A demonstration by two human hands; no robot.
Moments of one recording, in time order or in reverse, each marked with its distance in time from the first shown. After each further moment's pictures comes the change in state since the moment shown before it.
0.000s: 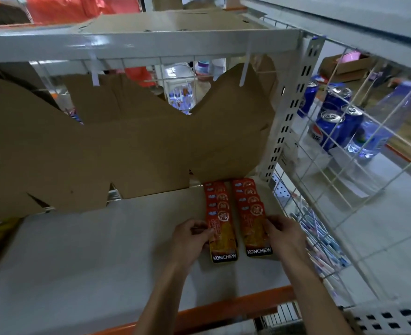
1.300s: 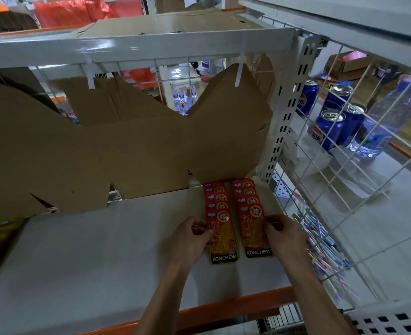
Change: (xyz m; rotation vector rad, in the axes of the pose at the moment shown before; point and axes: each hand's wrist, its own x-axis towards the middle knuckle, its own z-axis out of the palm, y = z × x) left_hand 0.007 -0.005 0.007 0.135 0.018 0.038; right_hand 0.012 0.020 0.000 0.026 -0.012 -0.074
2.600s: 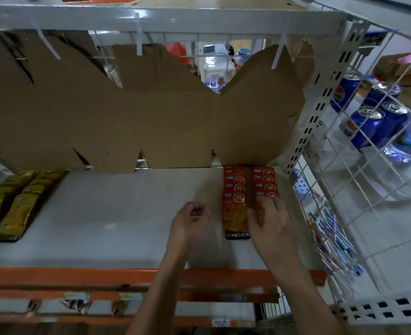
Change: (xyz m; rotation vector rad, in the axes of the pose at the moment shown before) left_hand -0.055 -0.006 -0.024 0.036 0.231 -0.031; right_hand -0.064 -0.048 0.013 -0.425 -0.046 -0.480
